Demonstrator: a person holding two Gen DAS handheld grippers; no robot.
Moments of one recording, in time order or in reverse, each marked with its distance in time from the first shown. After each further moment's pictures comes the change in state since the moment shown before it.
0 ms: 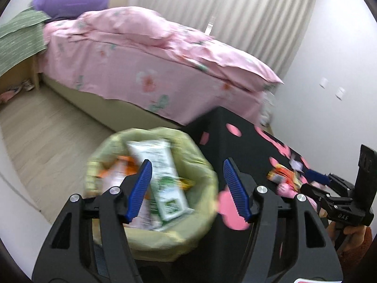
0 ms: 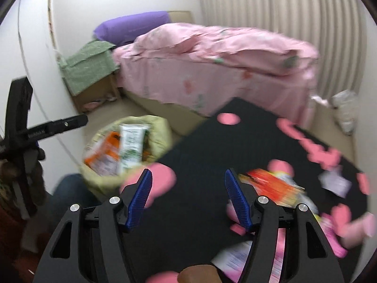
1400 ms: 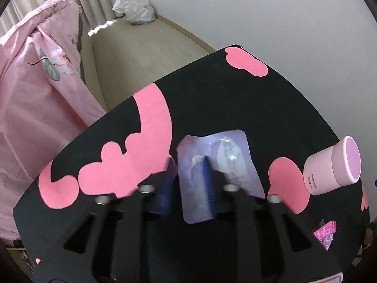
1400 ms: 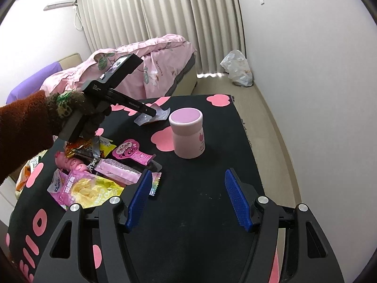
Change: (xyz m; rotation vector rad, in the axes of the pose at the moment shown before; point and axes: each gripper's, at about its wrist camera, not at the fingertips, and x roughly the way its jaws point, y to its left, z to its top) left arm 0.357 -0.405 -0.022 0.892 0.584 -0.258; right arm -0.130 -0.208 -0.183 0.487 -0.116 -0.408
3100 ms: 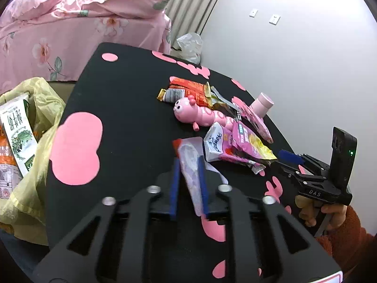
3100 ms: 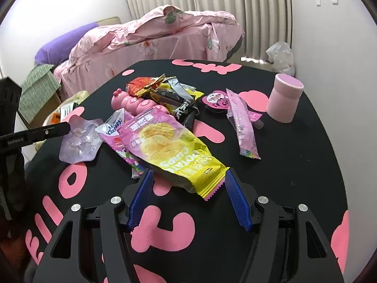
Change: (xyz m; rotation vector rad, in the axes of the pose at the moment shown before) left arm -0.185 -0.021 -0.351 -0.547 -0.428 -0.111; right arm 0.006 0.117 -0.052 -0.205 0.143 0.139
